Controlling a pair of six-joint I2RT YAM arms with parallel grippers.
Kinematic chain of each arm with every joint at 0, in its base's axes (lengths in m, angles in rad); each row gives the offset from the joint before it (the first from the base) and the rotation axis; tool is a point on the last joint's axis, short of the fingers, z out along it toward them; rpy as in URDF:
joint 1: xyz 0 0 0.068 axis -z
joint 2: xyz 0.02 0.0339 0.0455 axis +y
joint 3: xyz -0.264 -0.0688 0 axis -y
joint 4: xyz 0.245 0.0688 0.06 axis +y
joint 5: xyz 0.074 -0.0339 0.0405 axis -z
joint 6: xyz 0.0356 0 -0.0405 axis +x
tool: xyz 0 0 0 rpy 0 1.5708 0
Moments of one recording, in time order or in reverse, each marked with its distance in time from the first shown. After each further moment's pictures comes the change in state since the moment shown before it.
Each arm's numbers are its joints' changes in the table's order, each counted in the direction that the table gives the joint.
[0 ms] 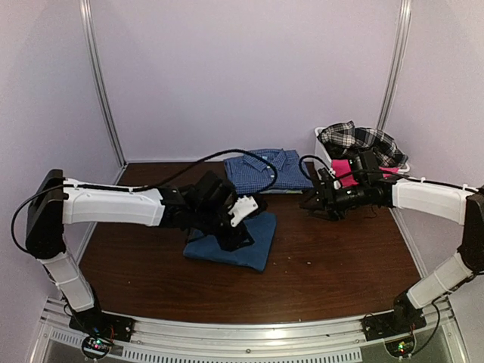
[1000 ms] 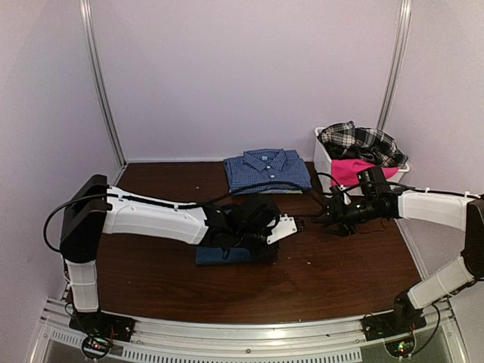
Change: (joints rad) left arm 0.244 0.278 0.209 -0.077 -0.399 0.315; right arm 0.083 -0.061 -0.170 0.029 -0.021 0.020
